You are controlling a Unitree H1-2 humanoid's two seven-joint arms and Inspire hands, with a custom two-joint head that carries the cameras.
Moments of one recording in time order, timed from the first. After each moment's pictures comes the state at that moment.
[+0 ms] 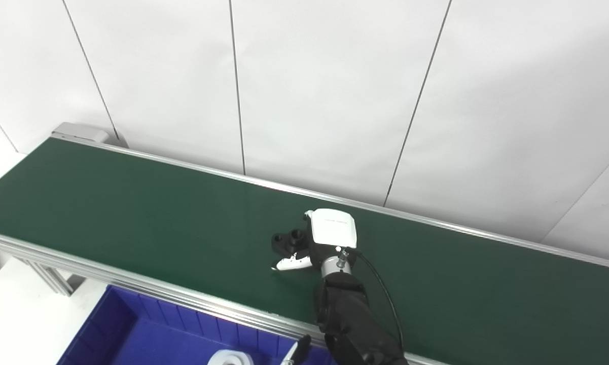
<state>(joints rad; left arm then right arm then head) 0.58 0.04 -0.43 -0.12 0.16 -0.35 -0.06 -0.61 0.18 0.62 0.76 -1.08 0.46 -0.14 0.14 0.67</state>
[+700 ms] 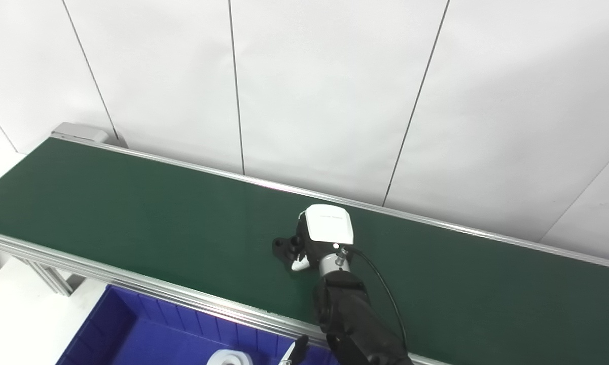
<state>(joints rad) 0.58 0.04 -0.44 -0.12 0.15 -0.33 -0.04 -0.59 0.15 0.66 0.67 -1.02 0.46 -0.13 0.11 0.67</state>
